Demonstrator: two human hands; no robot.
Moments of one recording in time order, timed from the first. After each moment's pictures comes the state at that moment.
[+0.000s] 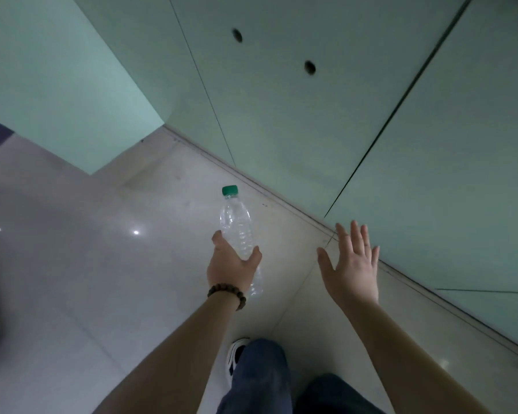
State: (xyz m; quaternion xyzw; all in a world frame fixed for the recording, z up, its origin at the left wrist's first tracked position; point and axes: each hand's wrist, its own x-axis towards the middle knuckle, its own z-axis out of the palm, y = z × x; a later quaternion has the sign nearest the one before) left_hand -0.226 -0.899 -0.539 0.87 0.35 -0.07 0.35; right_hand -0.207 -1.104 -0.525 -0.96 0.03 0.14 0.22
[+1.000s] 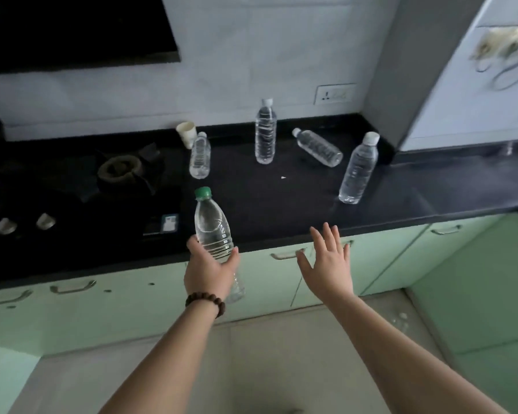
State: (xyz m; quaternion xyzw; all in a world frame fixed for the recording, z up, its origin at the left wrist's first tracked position) left_hand -0.182 -1.081 -0.064 0.91 -0.02 0.01 0.42; right_hand -0.298 -1.260 -0.068 -0.92 0.32 -0.08 0.20
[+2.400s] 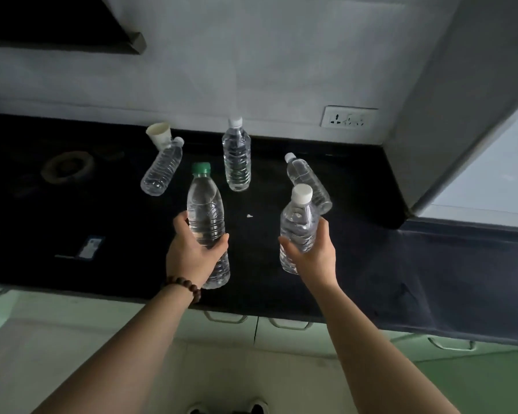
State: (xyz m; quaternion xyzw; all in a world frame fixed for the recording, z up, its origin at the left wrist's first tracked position) left_hand -0.100 -1.323 -0.055 0.89 -0.01 0.04 0.46; right_hand -0.174 -1.529 -0.070 -0.81 0.23 -0.19 0.51
